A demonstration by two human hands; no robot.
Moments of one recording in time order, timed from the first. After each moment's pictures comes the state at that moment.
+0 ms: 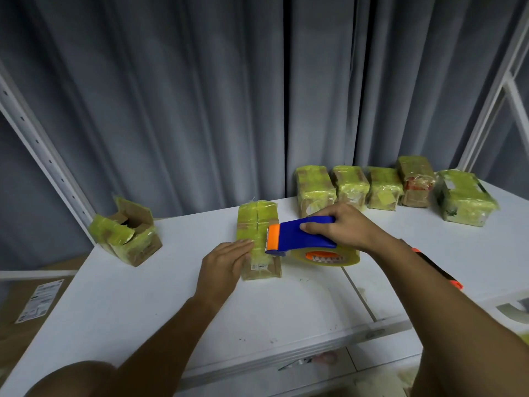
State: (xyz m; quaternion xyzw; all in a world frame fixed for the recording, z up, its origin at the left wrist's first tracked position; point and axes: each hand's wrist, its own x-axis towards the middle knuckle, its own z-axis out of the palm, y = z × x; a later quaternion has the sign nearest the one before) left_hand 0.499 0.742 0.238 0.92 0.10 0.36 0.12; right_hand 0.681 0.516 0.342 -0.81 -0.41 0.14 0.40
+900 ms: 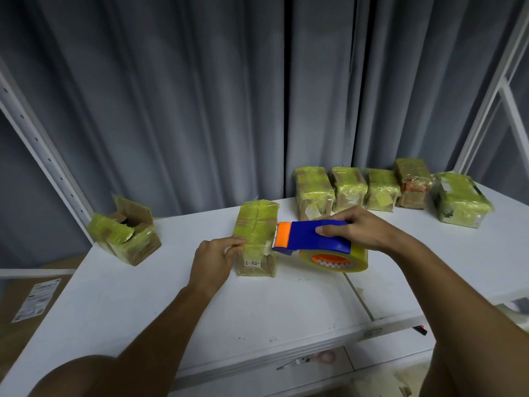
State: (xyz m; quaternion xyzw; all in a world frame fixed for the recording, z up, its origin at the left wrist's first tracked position) left_hand 0.501 0.759 0.254 0.90 0.20 0.30 0.24; right_hand 0.695 0.489 0.341 -0.81 -0.38 0.21 0.40
